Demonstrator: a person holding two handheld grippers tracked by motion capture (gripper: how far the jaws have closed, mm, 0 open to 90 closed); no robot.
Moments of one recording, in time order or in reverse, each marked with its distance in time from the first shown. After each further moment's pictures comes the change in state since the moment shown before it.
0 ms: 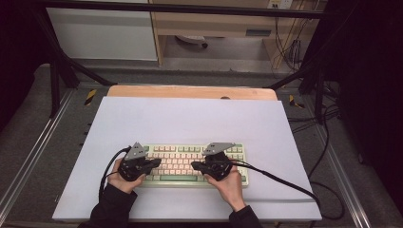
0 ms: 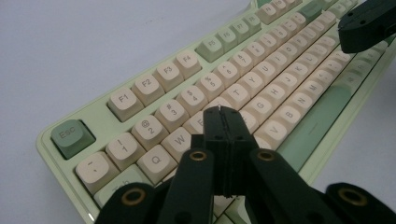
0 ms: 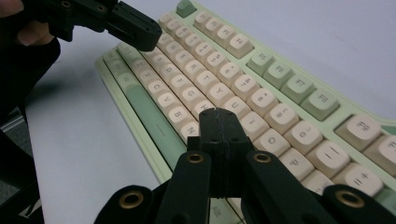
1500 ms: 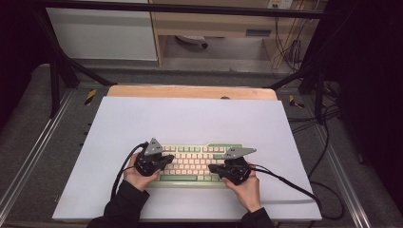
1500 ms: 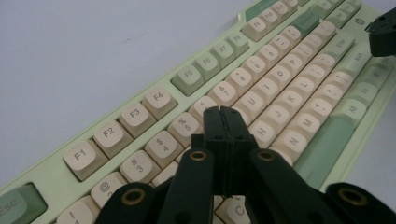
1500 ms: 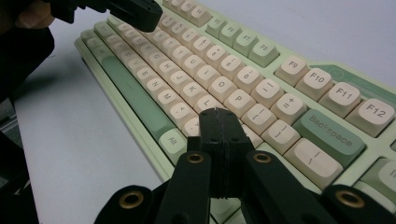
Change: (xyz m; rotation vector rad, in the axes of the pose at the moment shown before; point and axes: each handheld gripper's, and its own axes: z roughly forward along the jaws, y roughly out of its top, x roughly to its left) left arm -0.018 0.027 0.034 0.033 0.015 0.037; right arm -0.022 -0.033 -0.033 -0.016 -0.033 0.039
